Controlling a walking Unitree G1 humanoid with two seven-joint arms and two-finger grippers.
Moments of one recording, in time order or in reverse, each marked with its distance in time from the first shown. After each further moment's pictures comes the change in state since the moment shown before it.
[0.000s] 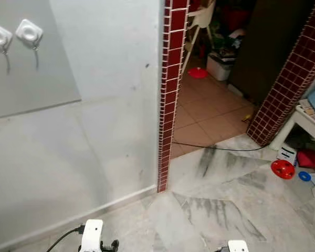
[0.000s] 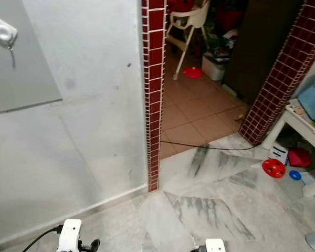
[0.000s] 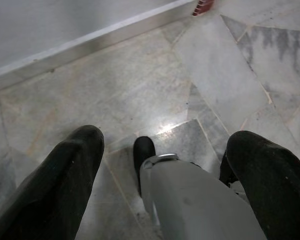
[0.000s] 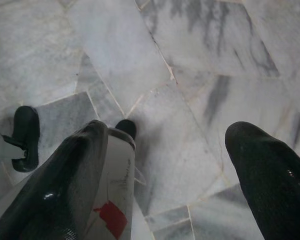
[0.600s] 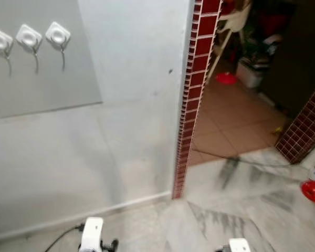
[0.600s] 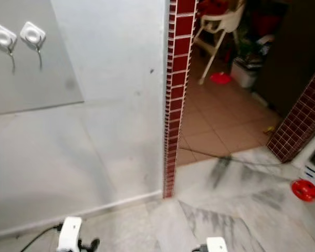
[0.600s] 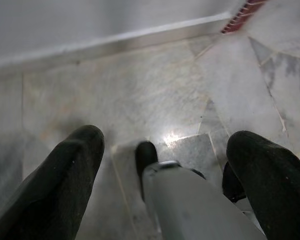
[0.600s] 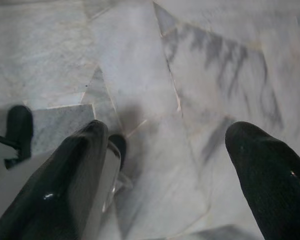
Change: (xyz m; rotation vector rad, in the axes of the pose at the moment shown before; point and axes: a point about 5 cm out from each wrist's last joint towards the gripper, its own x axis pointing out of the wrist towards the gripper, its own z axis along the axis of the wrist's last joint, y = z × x) left arm 0.001 -0.001 0.003 0.017 0.002 -0.006; right arm 0.000 -0.004 0.002 -0.025 -0.002 -0.005
